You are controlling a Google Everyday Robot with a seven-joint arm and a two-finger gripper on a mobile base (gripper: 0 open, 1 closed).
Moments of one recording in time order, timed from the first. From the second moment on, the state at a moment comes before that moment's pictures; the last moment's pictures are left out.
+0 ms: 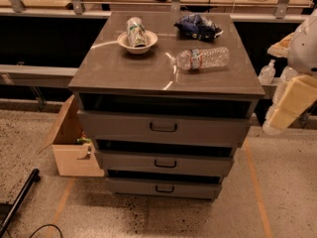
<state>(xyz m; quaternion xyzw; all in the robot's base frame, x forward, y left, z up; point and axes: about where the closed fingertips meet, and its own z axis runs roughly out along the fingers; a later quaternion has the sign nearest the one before) 0.452 -0.217 0.970 -0.58 0.79 -0.02 0.20</state>
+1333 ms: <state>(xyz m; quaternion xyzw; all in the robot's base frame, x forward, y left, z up) 0.578 -0.193 0.974 -0.47 0.78 0.05 0.41</state>
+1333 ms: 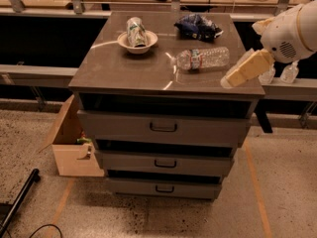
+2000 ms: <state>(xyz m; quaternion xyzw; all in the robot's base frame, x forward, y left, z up) 0.632 -0.182 0.941 -0.43 0.78 0.06 0.45</state>
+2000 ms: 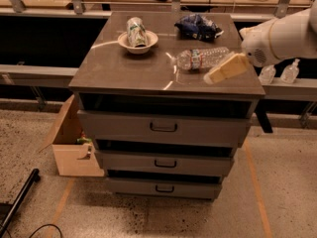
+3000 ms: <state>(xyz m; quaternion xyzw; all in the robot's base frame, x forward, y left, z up) 0.767 -0.137 0.921 -0.27 0.81 0.13 0.51</state>
